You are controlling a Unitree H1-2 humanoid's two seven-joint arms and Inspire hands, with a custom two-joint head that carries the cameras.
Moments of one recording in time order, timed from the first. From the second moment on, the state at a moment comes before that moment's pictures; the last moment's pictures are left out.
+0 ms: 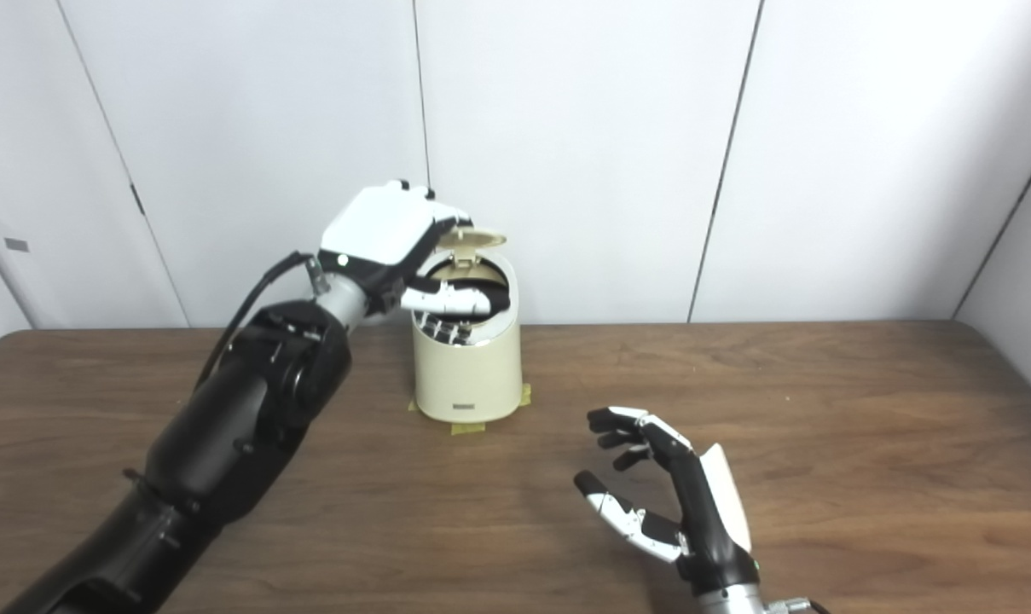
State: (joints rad) left arm -0.77 0.28 -0.45 0.06 1.06 0.26 -0.38; right arm -0.01 -0.10 0.08 -0.07 -0.38 -0.30 -0.13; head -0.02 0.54
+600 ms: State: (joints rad) left arm -0.66 0.28 -0.45 0.04 1.08 0.26 -0.38; right arm -0.01 -0.10 0.09 -0.07 -0.36 -0.26 -0.10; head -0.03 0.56
